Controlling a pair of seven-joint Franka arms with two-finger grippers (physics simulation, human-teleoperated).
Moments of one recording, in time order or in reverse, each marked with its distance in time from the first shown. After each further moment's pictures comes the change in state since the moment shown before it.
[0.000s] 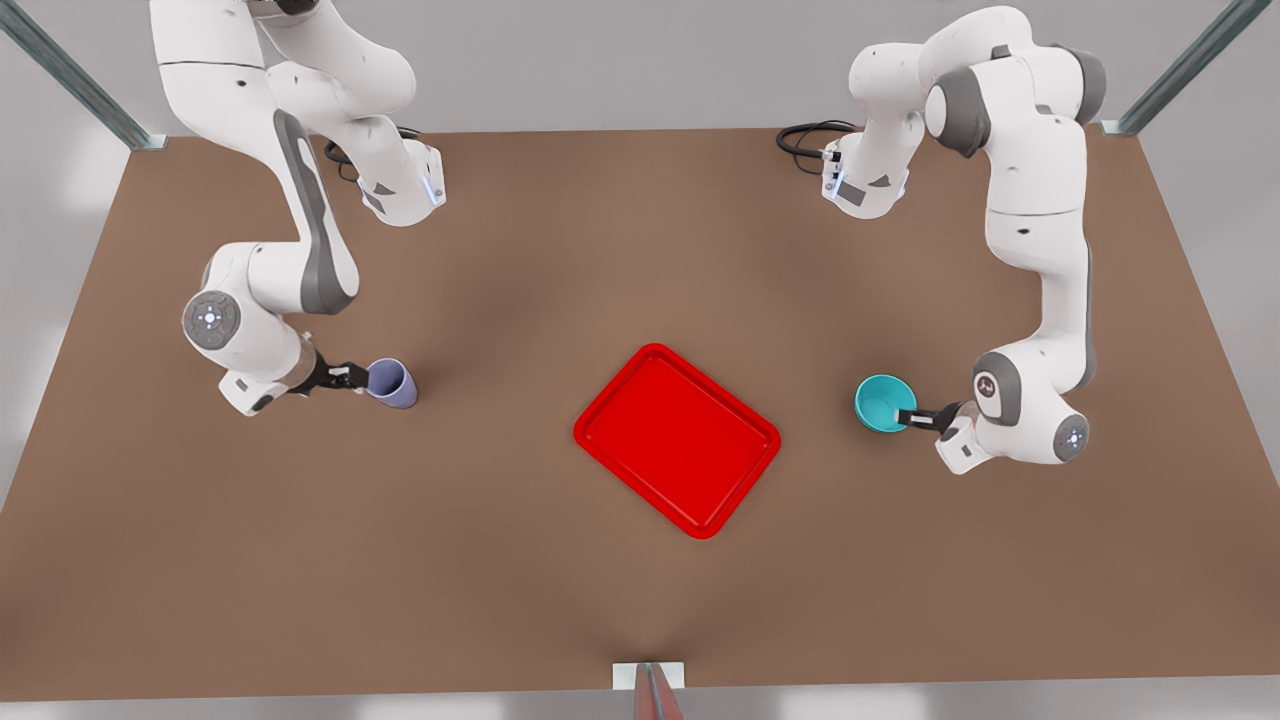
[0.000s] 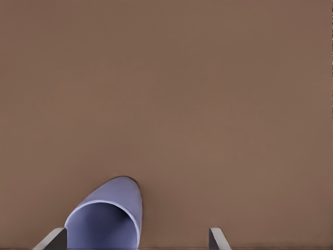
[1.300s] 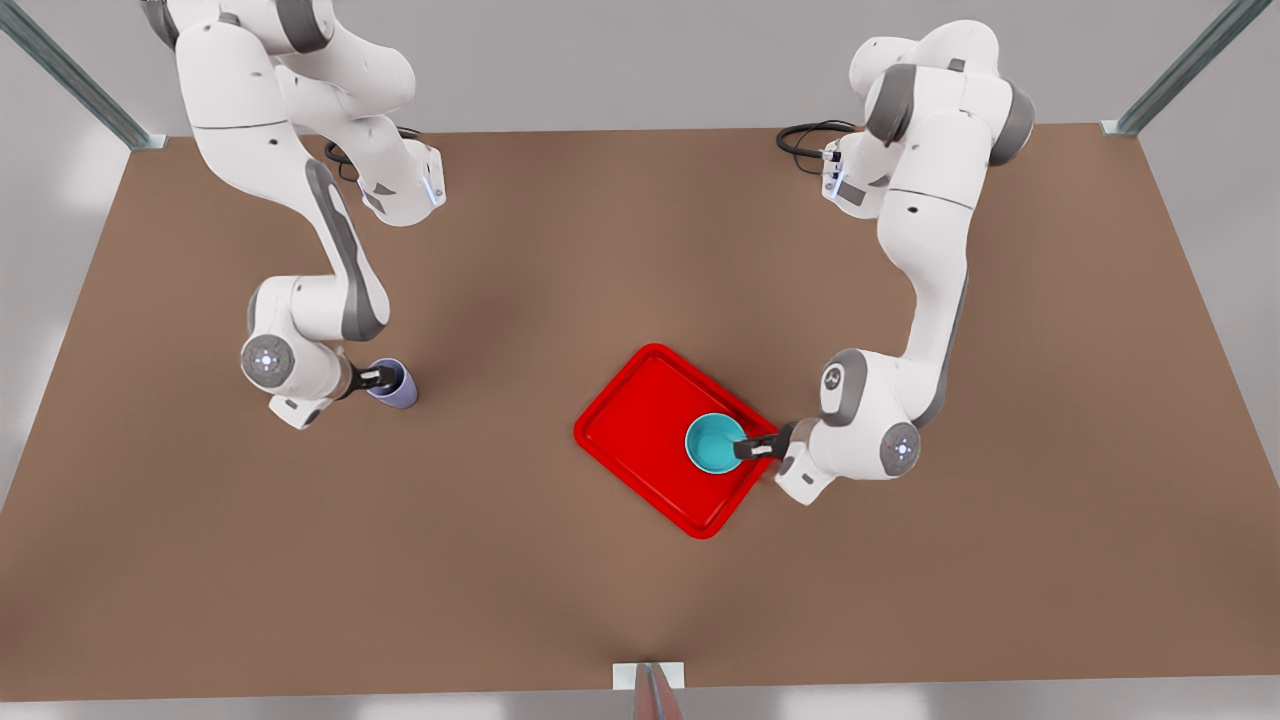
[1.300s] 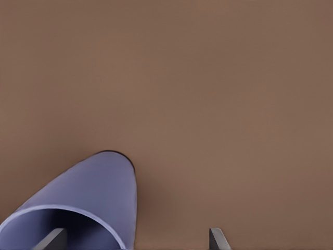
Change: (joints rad) left arm -0.226 0.091 -0.213 0.402 -0.085 -0.032 -0.671; right arm 0.041 0.159 -0.011 -0.032 0.000 0.020 -0.089
